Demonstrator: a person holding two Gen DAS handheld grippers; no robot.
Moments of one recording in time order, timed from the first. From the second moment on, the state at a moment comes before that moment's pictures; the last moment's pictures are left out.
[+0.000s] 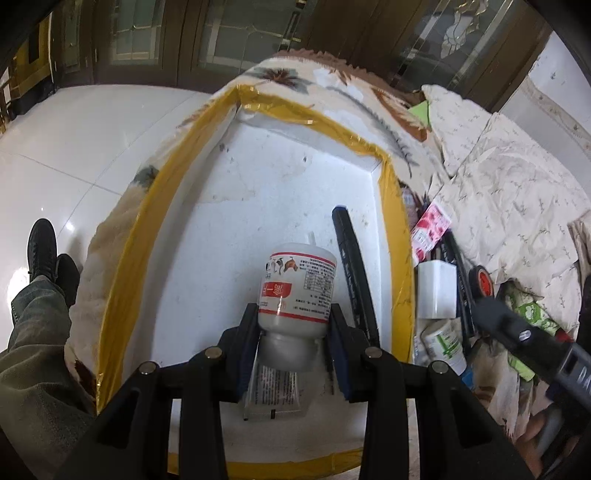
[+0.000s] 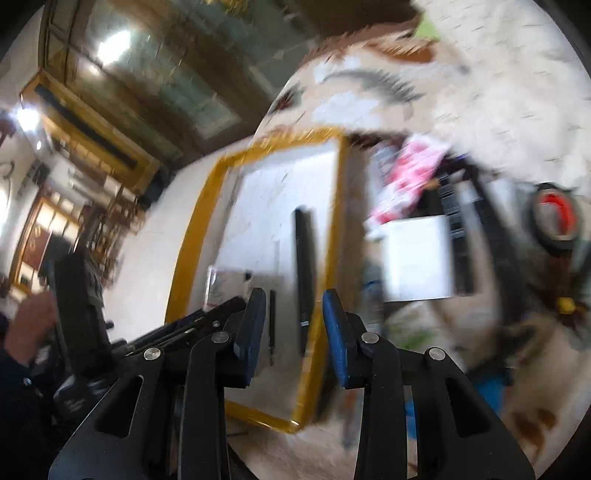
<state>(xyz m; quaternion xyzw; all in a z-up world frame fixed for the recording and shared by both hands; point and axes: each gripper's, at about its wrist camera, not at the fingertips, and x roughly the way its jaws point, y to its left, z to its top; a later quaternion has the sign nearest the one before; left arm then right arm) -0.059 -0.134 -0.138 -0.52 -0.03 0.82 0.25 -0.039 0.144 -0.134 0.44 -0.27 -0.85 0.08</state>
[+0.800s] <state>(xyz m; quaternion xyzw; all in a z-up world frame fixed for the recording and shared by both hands) -0.072 -0.128 -0.143 -0.53 -0.04 0.81 0.24 0.022 0.254 -0.180 0.47 -0.31 -0.83 -0.04</state>
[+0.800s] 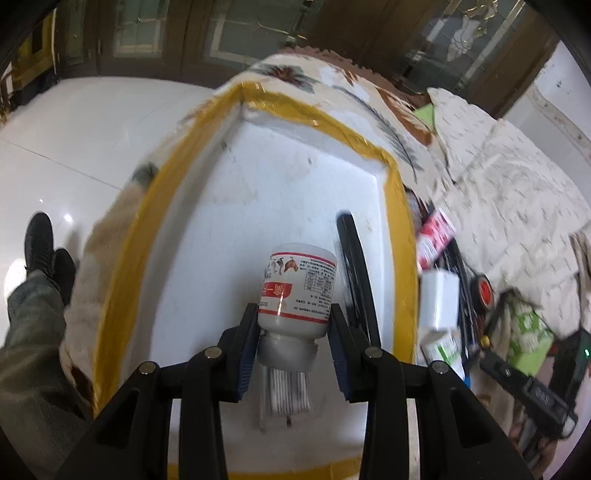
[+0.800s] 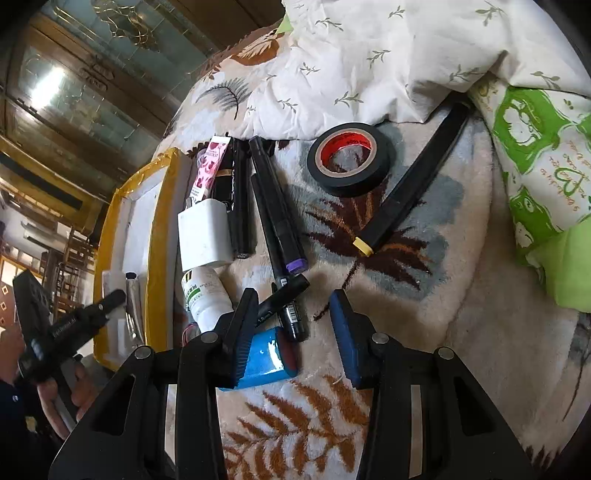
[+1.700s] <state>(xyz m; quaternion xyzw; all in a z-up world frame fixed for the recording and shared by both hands) -0.009 -0.068 -0.101 -0.44 -0.02 0.82 0.37 0.026 0.260 -0.192 0.47 -0.37 -0.80 -0.01</state>
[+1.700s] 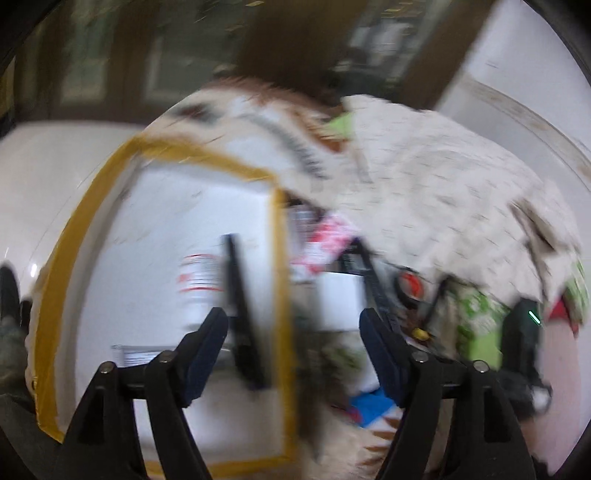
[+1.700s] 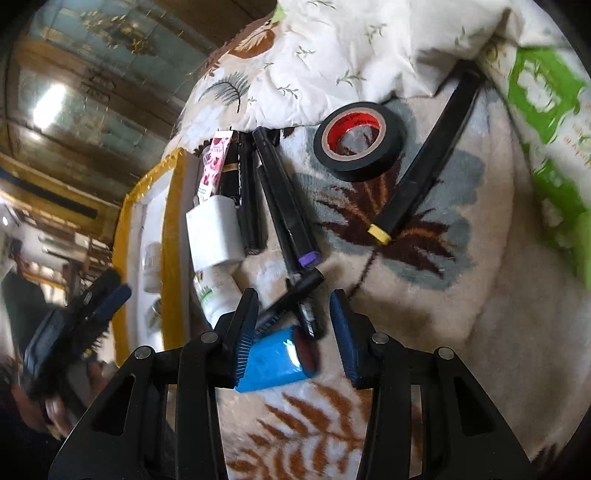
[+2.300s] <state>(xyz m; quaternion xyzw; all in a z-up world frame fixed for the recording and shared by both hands) 0.043 -0.028 -0.115 -0.44 0.10 0.78 0.44 0.026 0.253 -0.176 0.47 -0.34 -0.81 -0.03</state>
